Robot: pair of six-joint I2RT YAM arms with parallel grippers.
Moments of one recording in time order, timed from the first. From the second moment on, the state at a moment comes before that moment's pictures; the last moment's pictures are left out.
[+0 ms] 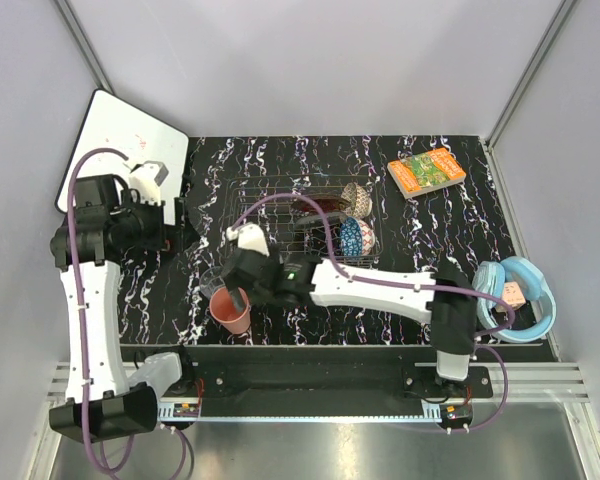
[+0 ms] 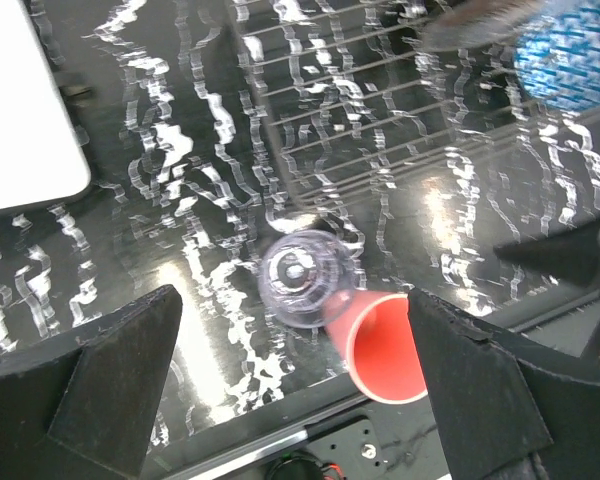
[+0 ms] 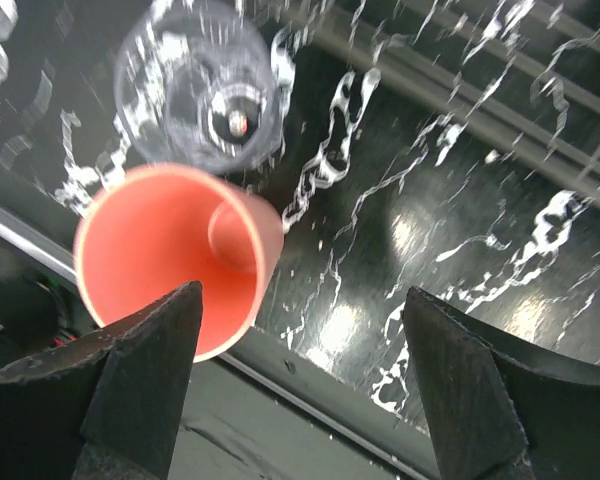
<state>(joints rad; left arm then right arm) 0.17 1.04 1.36 -1.14 0.50 0.21 1.28 1.83 1.62 -0.65 0.40 0.65</state>
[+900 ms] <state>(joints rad) 0.36 1.07 1.40 -1.19 0.64 0.29 1.31 2.00 1.64 -0.73 0.47 0.69</state>
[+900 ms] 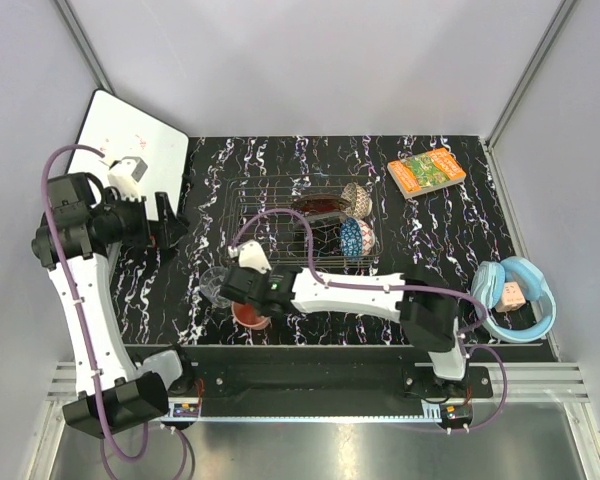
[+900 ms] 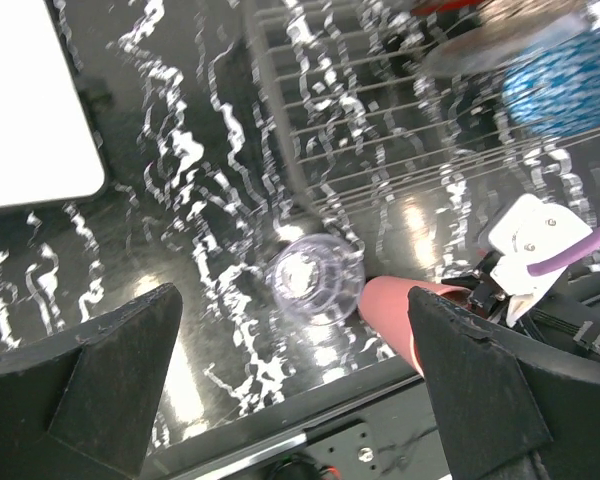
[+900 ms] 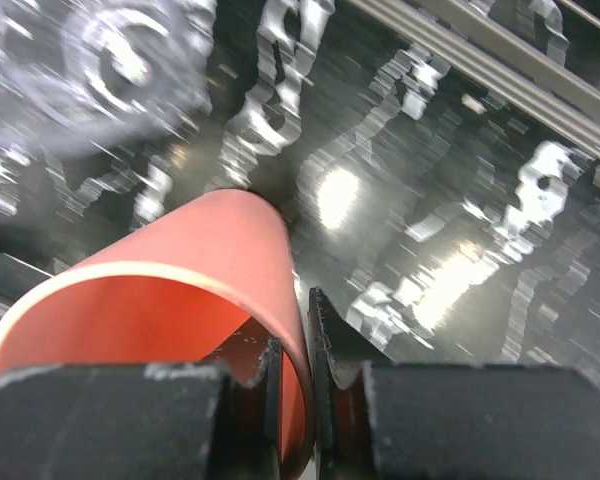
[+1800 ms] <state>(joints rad) 0.23 1.31 1.59 -1.18 1.44 0.10 0.90 1.02 0.78 0.25 -0.07 0.98</state>
